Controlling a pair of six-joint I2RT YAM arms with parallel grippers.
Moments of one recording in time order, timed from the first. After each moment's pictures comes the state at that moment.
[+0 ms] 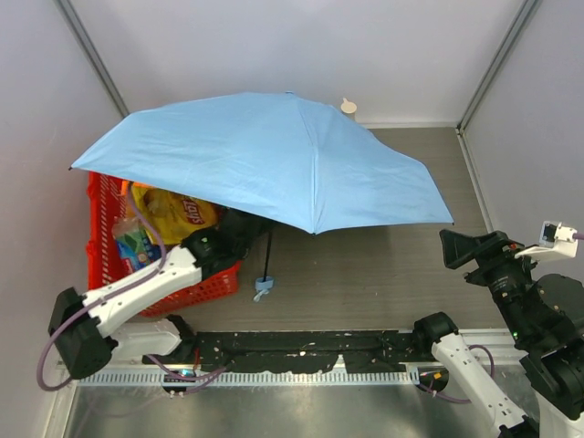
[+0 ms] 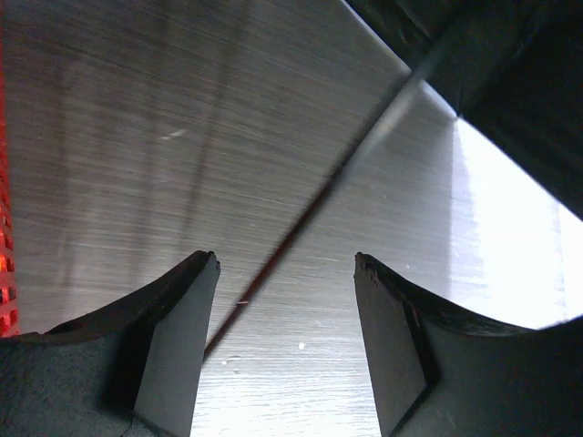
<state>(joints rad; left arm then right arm) -0.87 1.22 0.95 -0.29 -0.65 -0.90 0.34 0.39 1.28 -1.03 0.25 0.58</state>
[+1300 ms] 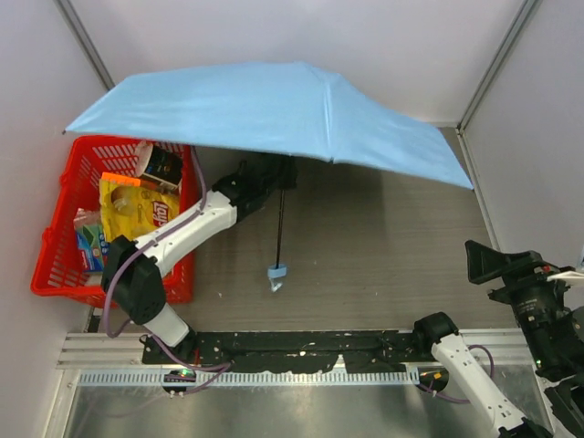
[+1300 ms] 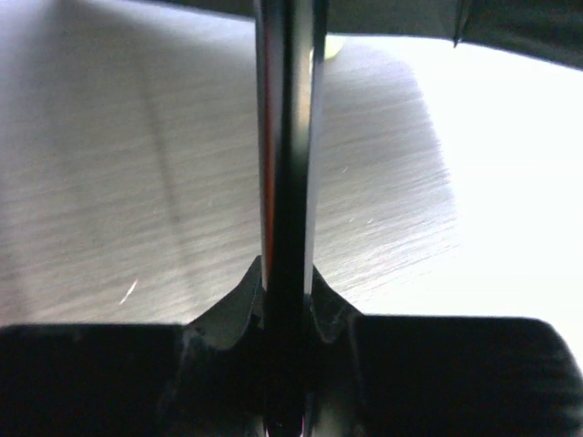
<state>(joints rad) -0.69 1.58 1.28 -0.14 -0.25 -0.36 0.34 0.37 1.41 -1.14 0.33 0.58</state>
